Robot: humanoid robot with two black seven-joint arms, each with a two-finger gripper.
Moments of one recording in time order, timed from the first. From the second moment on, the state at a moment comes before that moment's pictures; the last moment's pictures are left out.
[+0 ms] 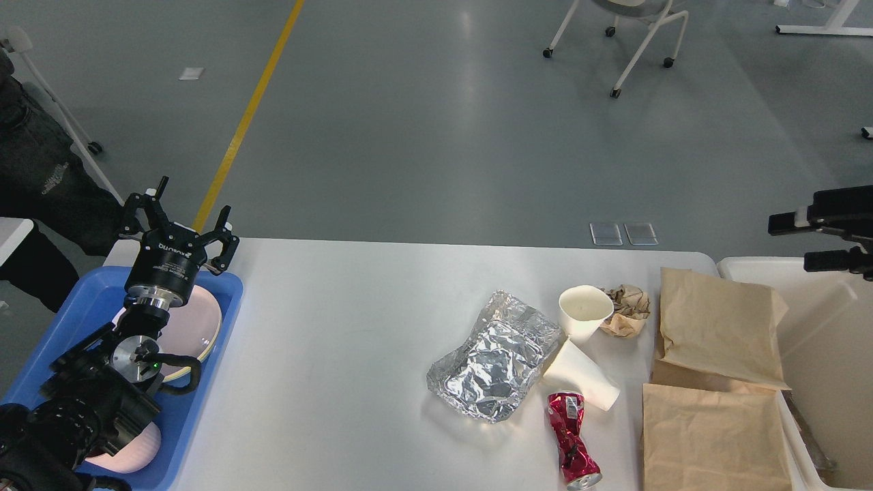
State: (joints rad) left arm -0.74 0.17 -0.73 -0.12 -0.20 -0.79 -0.46; right arm 1.30 -1.28 0.00 1.23 -1.01 0.96 0.39
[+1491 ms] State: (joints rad) left arm -0.73 0.17 -0.73 -0.12 -0.20 -0.79 -0.46; right arm 1.40 -1.11 -0.26 0.98 -0.75 0.96 0.34
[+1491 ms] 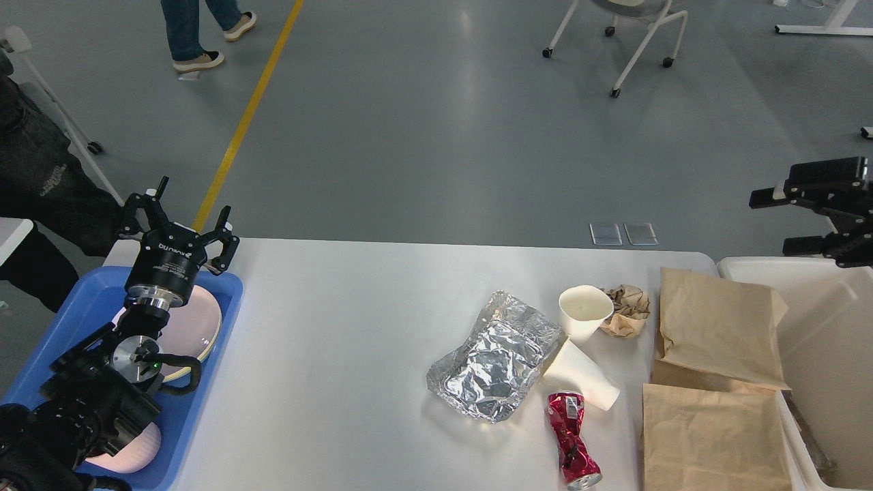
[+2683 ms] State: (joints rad) left arm -0.73 0.17 -0.73 -0.12 -0.20 -0.79 -0.46; right arm 1.88 -0.10 -1.29 0.73 -0.02 0.96 0.33
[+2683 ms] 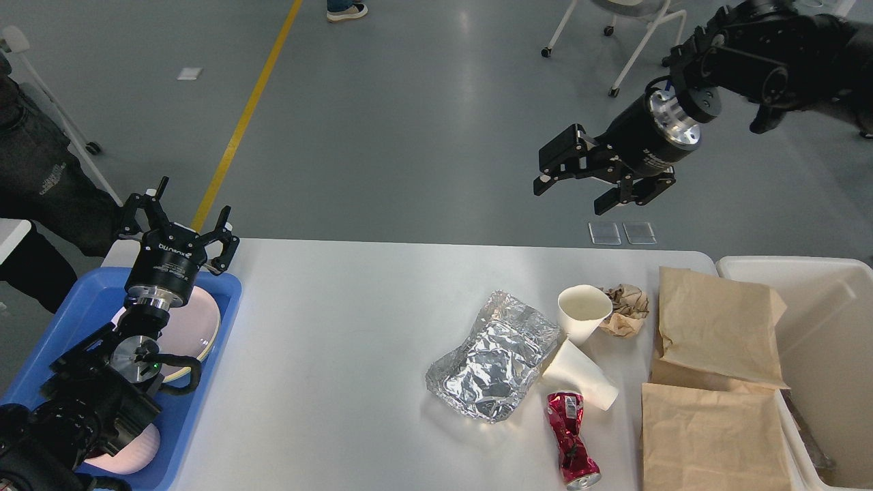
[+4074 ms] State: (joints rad) left arm -0.73 0.17 -0.73 -0.12 -0.20 -0.79 -0.46; right arm 1.67 -0.06 -1.23 0.51 0.04 0.96 0.33
